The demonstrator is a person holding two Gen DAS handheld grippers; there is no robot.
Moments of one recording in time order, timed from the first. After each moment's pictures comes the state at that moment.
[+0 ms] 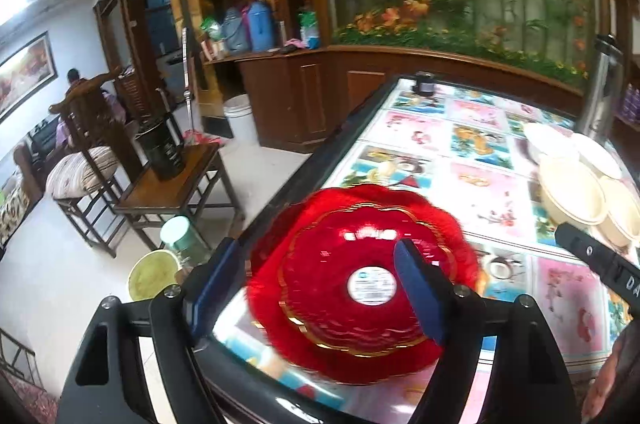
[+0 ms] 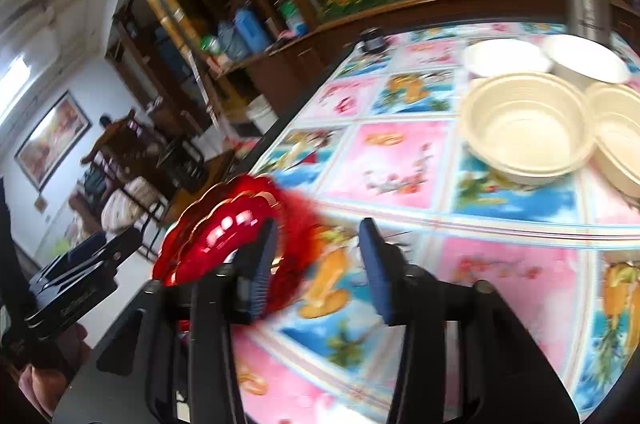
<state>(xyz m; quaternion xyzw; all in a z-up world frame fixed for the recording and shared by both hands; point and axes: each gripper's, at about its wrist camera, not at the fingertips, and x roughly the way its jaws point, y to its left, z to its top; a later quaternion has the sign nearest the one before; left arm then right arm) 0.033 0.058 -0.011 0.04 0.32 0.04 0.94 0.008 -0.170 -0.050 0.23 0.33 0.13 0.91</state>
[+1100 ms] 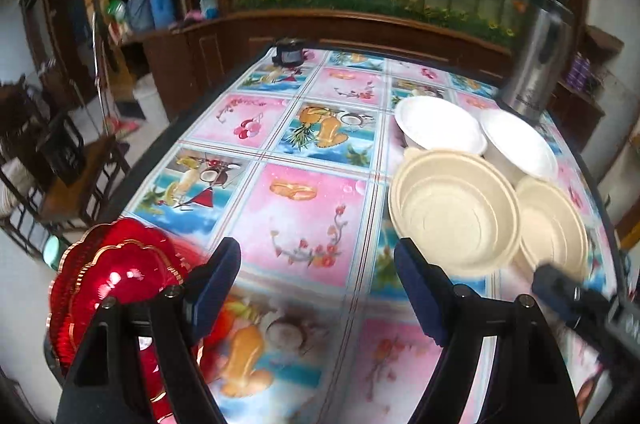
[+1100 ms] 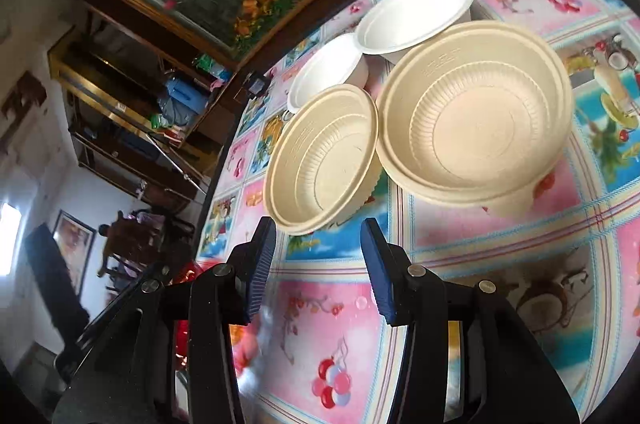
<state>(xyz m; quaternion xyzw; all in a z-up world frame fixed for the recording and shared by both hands) 0.109 -0.127 -0.020 0.02 0.40 -0.08 0.91 0.012 -0.358 -0.081 0.43 0.36 0.08 0.82</state>
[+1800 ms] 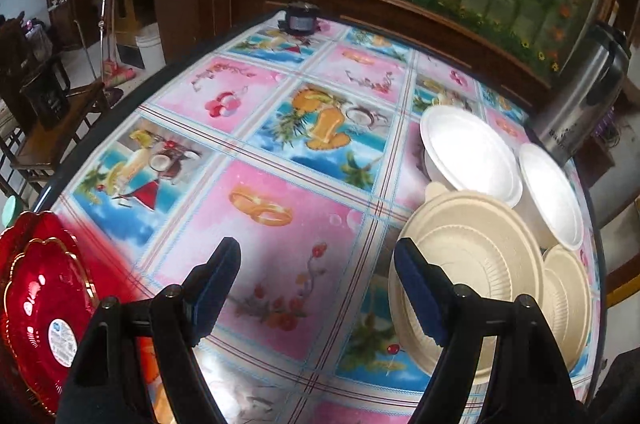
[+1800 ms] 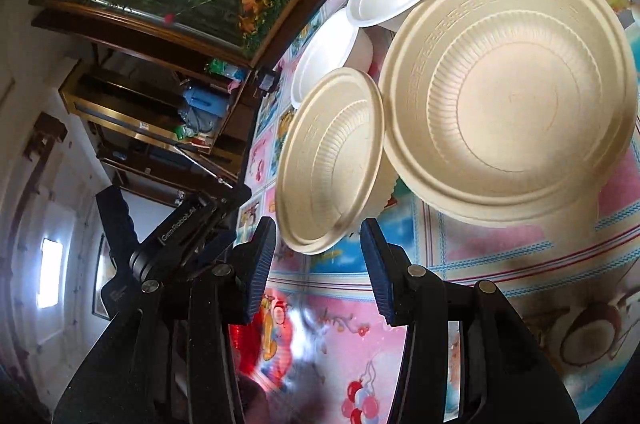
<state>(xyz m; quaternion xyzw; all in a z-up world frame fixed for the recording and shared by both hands) 0.179 -0.145 -0.058 -0.06 0.45 -0.06 0.89 0.037 -0.359 -0.109 0.50 0.35 0.10 0.78</state>
